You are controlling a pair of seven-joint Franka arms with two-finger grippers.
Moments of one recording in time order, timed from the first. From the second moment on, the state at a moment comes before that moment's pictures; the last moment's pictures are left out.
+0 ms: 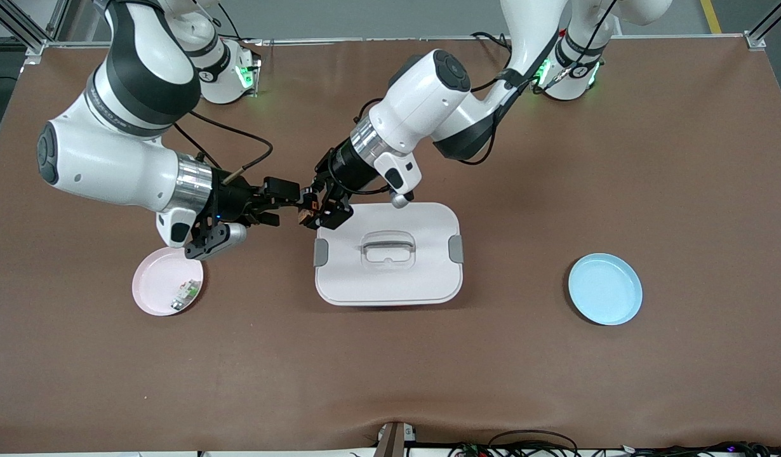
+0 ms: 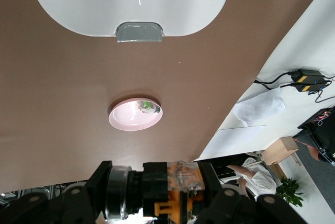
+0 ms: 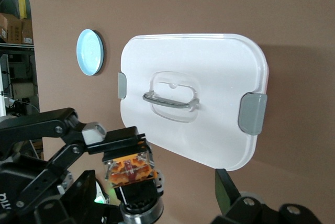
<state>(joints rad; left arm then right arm) -0.73 0.57 -0.16 -1.38 -0.41 2.71 -2.17 0.27 0.27 0.07 -1.59 0.70 1.91 0.00</state>
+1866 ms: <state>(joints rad) -0.73 0.57 -0.15 -1.38 -0.41 2.71 -2.17 0.31 0.27 0.07 -1.59 0.64 1.94 -0.05</state>
